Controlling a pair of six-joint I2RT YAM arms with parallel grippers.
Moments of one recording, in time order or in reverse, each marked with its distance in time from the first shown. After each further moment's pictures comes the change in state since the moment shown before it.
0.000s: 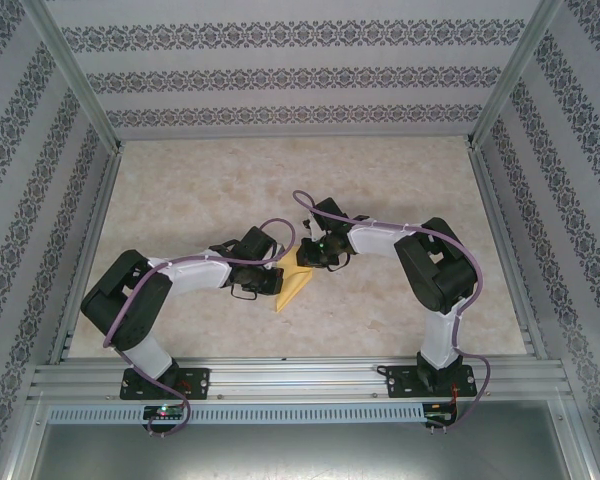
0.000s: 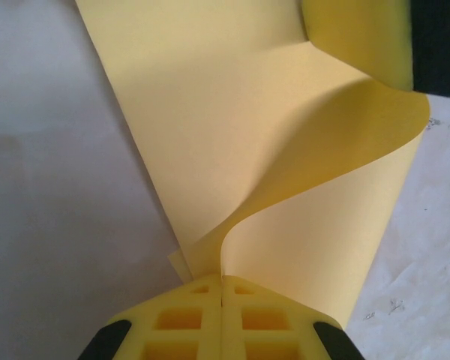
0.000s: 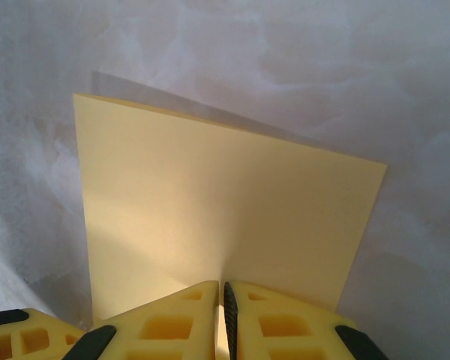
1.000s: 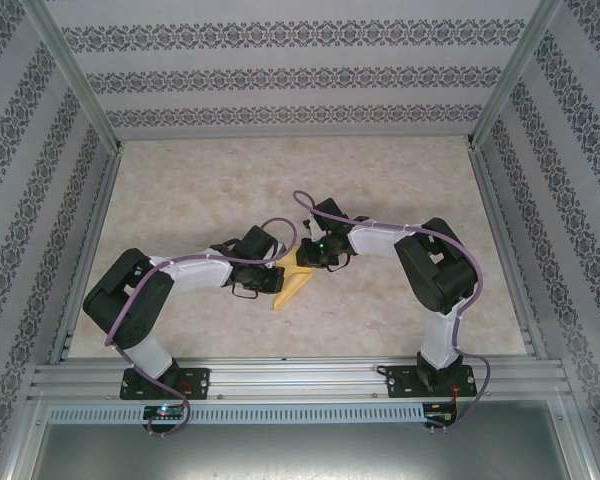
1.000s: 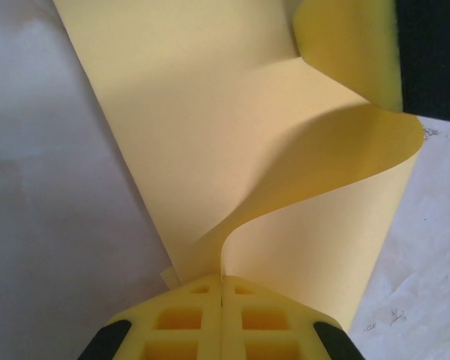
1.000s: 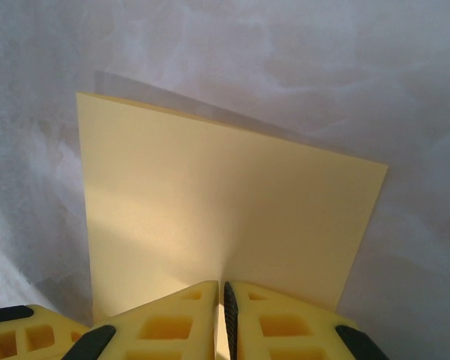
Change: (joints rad) left arm -0.001 0.013 0.010 0.011 -0.007 0.014; right arm 0.000 -0.003 -0.008 0.016 0.000 0.004
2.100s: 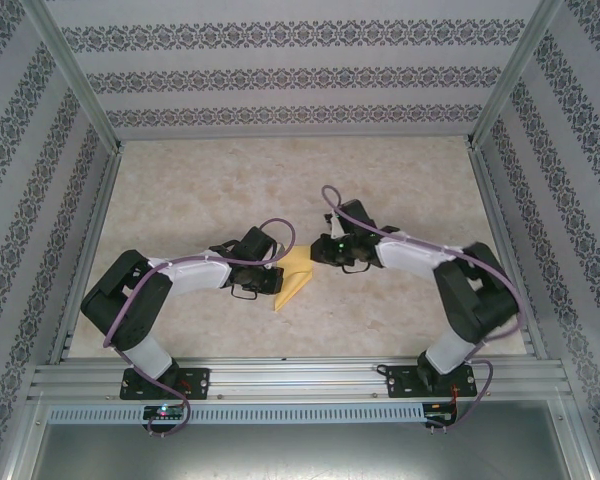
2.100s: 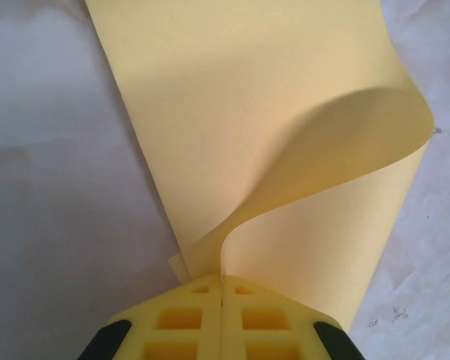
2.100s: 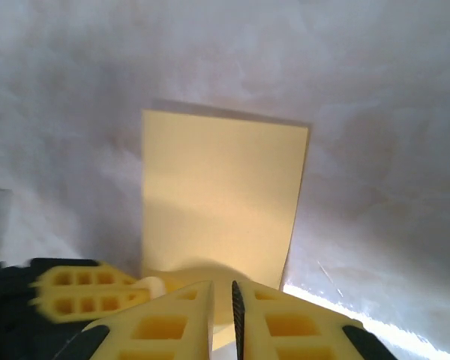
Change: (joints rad) left arm -0.002 -0.012 -0.014 0.004 -0.008 -0.016; right arm -0.056 -0.311 -0.230 0.136 0.015 0.109
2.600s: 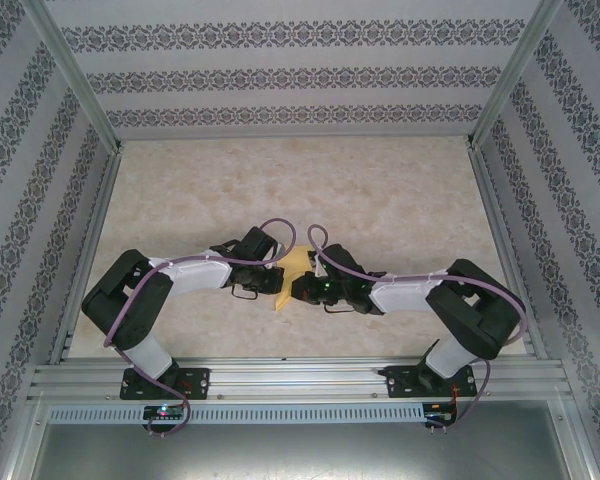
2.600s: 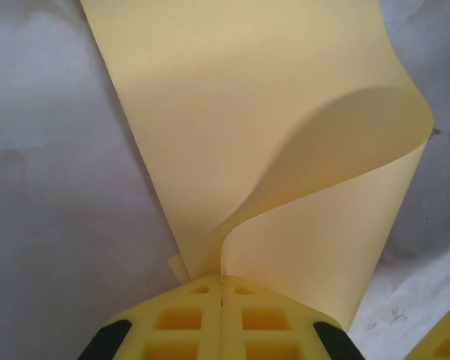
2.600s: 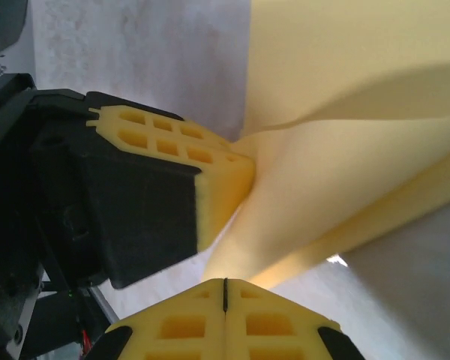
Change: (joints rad) left arm -0.004 0.005 0.004 0.001 0.000 0.000; right arm 0.271 -0.019 -0.301 0.481 0.003 0.351
